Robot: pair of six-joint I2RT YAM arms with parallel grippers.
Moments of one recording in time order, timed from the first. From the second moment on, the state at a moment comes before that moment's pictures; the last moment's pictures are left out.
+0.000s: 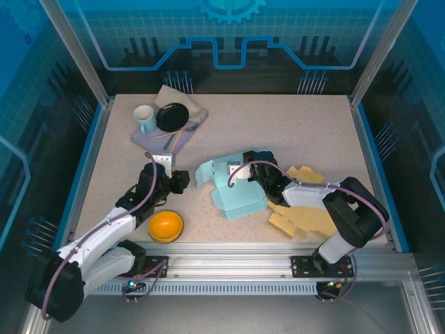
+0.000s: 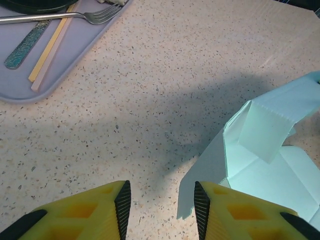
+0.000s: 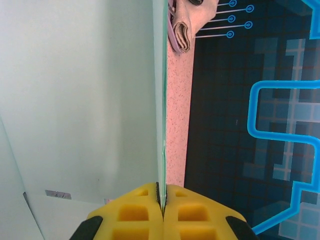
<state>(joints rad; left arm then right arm) -0.39 0.97 0.46 -0.05 -0.01 -0.41 0.66 1.59 0.68 0.50 0.27 -1.36</state>
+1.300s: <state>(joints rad) -0.50 1.38 0.60 0.07 0.15 -0.30 0.68 1.64 0.60 0.70 0.31 -1.44</state>
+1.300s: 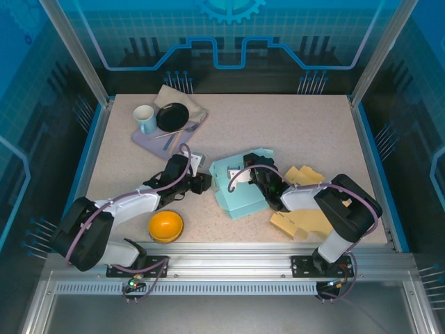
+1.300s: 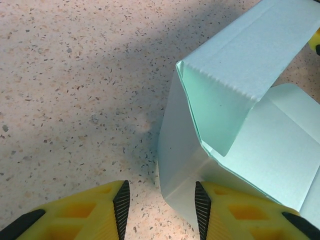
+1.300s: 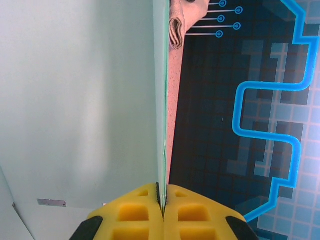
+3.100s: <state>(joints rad) -0.51 1.14 0.45 0.01 0.16 -0.35 0.67 1.62 0.60 0.65 0.26 -1.42</state>
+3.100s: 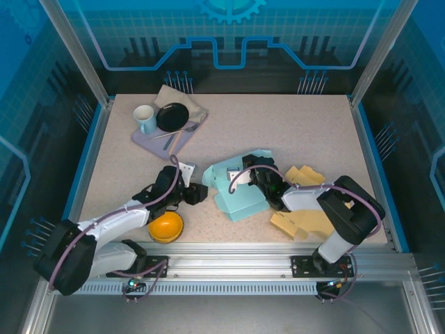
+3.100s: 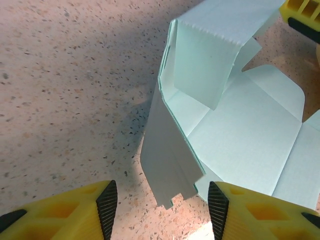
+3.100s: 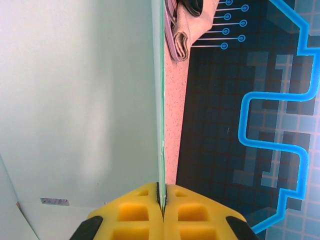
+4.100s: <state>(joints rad) -0.52 1.26 0.52 0.01 0.15 -0.46 0.67 1.61 0.61 0.62 0.26 -1.41</state>
